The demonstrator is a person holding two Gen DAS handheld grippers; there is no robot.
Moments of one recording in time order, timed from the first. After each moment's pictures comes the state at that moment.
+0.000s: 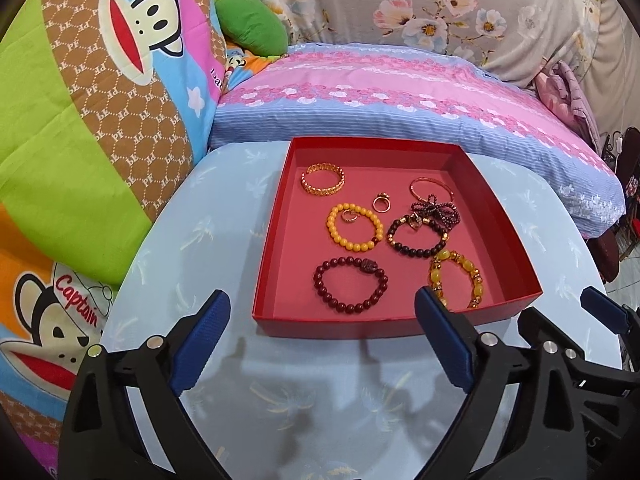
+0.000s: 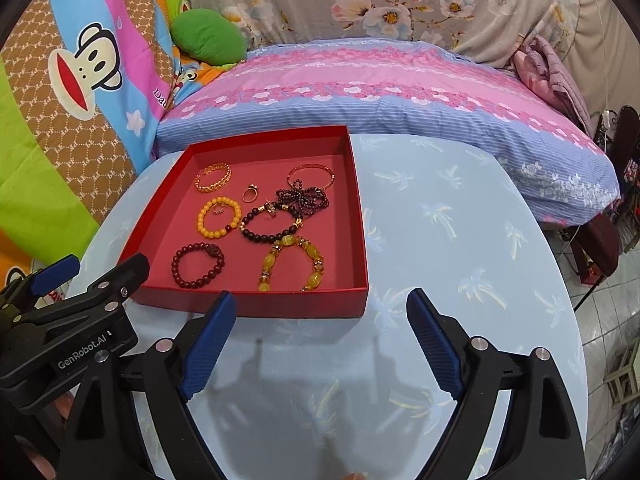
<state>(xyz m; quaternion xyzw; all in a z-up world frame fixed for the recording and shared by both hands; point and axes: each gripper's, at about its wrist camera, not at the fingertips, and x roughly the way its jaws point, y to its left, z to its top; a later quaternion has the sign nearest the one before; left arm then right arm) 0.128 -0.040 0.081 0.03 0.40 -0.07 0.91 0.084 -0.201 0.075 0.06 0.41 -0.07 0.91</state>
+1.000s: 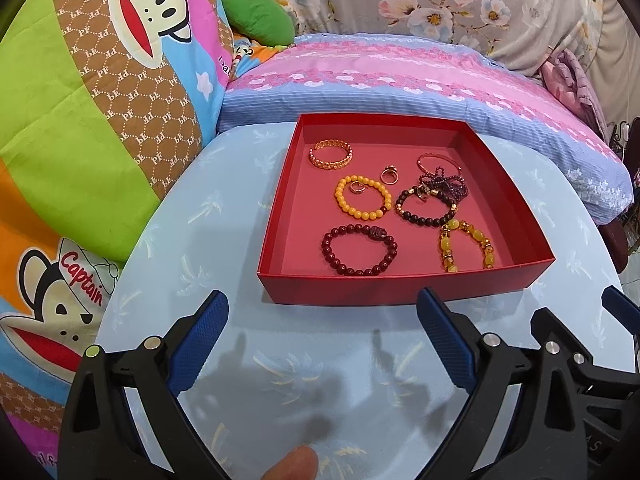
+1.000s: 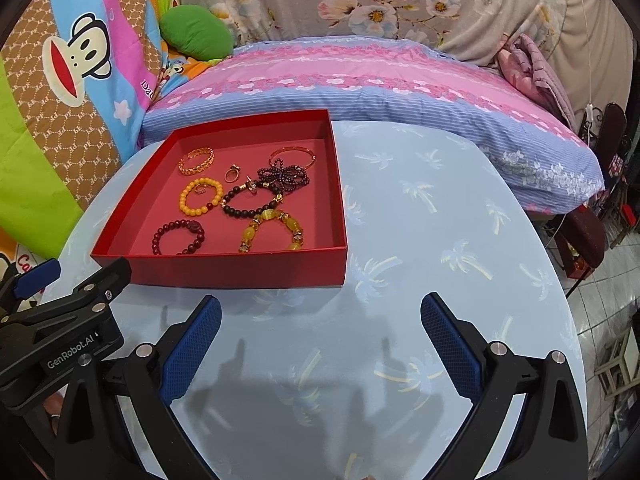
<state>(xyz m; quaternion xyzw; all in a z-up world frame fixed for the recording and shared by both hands) 0.112 -0.038 0.063 0.04 0.41 -0.06 0.91 0.065 -0.200 0.059 0.05 0.41 -0.10 0.90</state>
